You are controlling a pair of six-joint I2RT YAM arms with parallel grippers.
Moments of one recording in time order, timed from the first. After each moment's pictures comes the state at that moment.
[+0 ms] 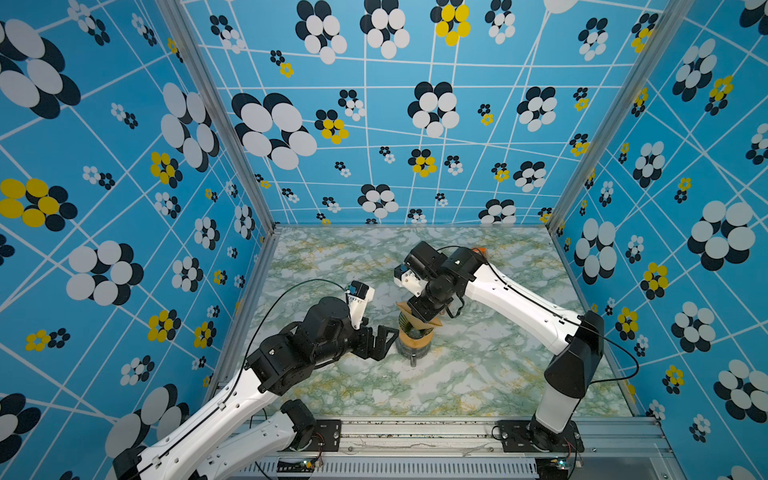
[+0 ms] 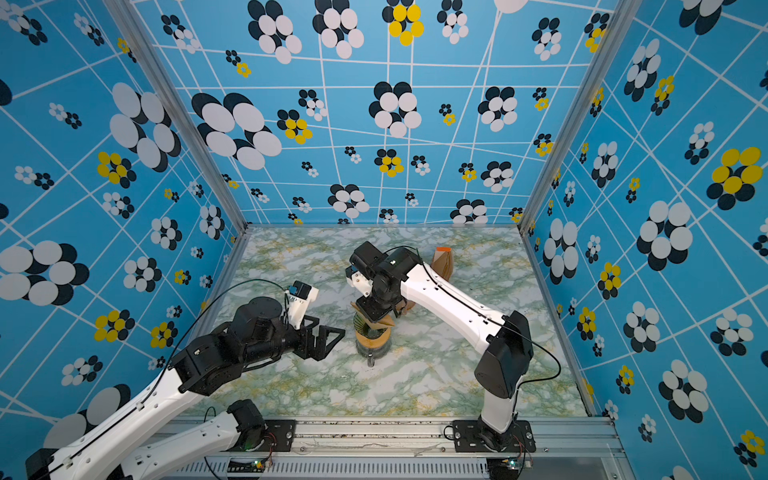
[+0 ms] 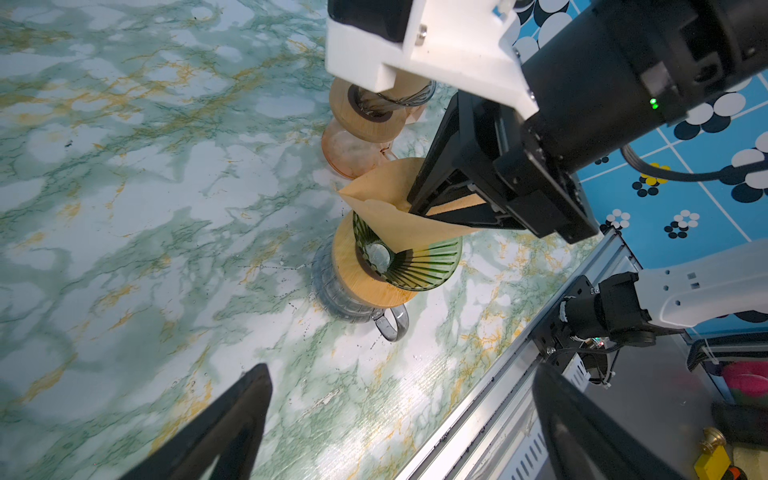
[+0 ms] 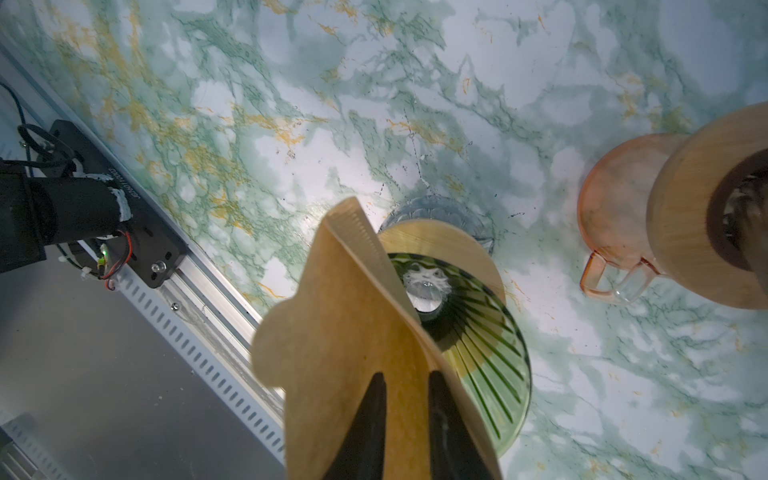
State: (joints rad) left arm -0.79 0.80 0.92 -0.71 0.11 -0.46; right arm 0.85 1.80 1.79 -1.26 -0.12 0.07
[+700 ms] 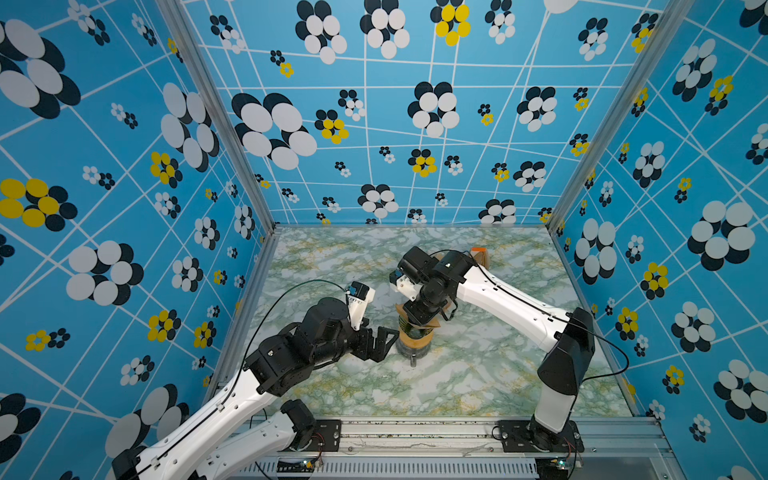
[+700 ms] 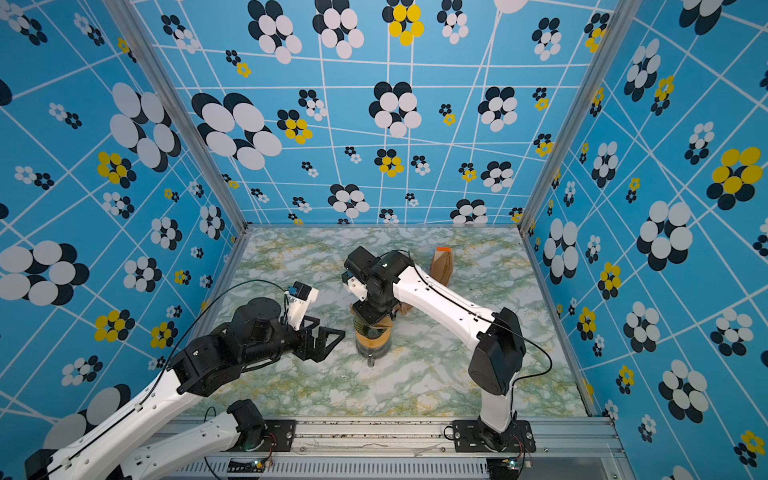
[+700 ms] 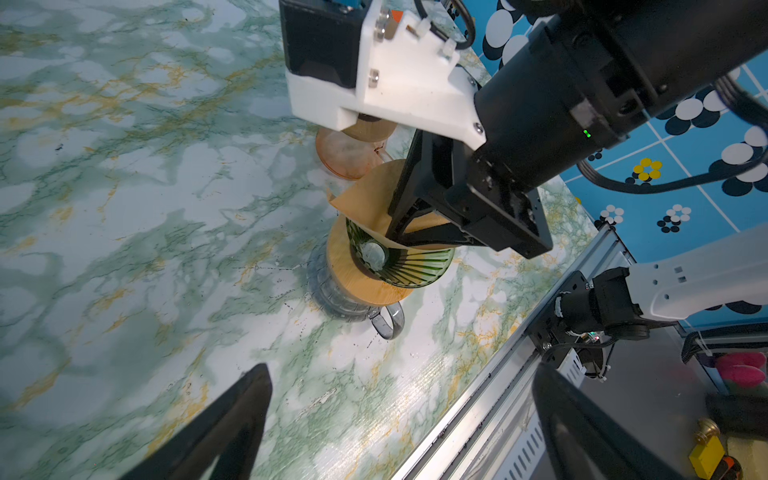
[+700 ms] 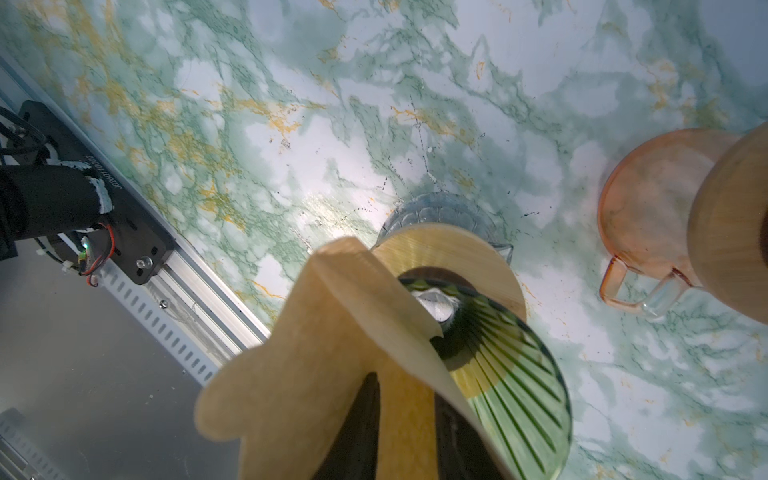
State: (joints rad) left arm -0.79 0.79 0.92 -0.71 0.12 -0.45; right arm 0.87 1.85 1.79 -1.26 -0.11 0.07
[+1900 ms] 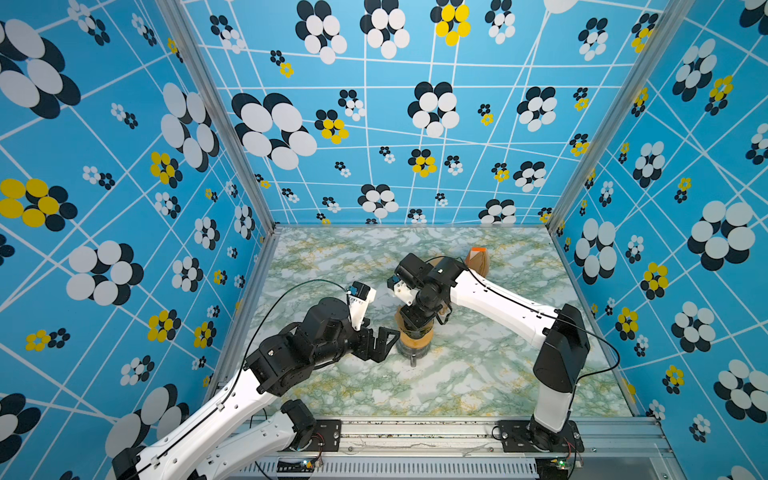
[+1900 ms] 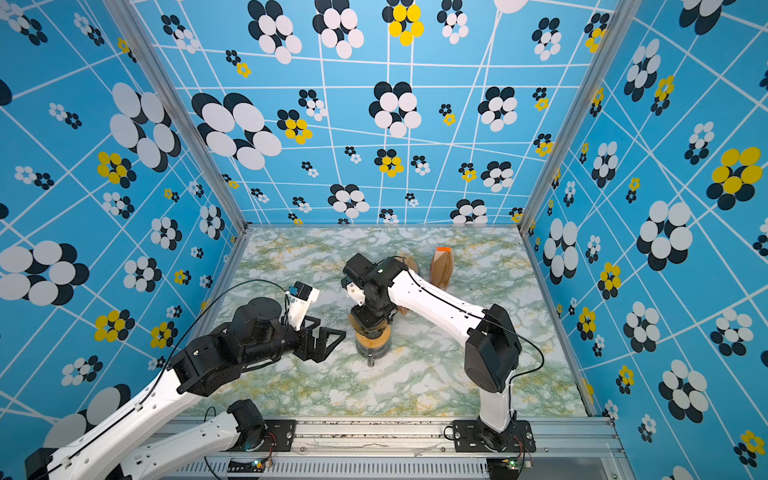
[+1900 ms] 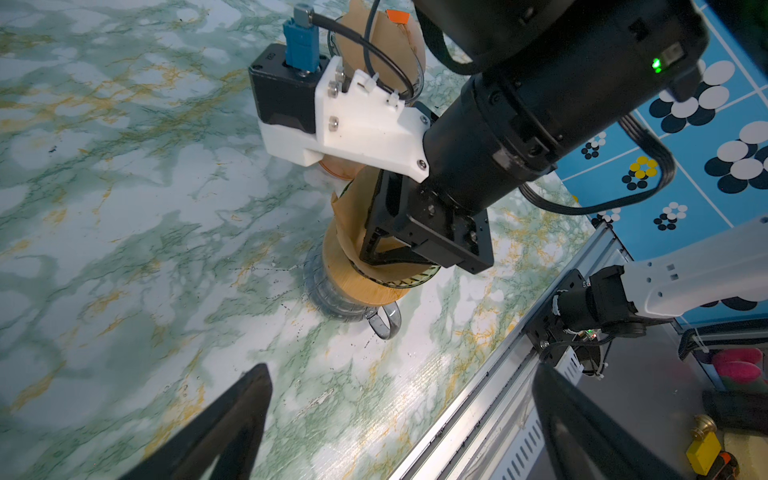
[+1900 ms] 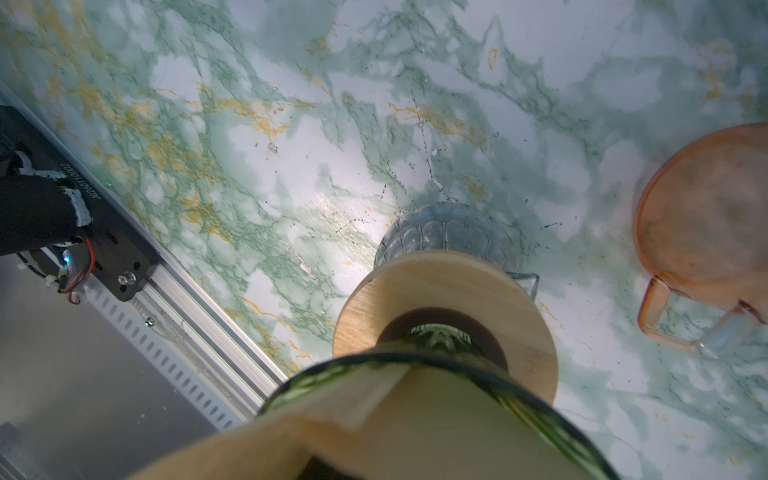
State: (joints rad) left arm -0.80 0.80 0.93 -0.71 0.12 -0.45; right arm 0.87 1.87 1.71 -1.16 -0.13 0.09
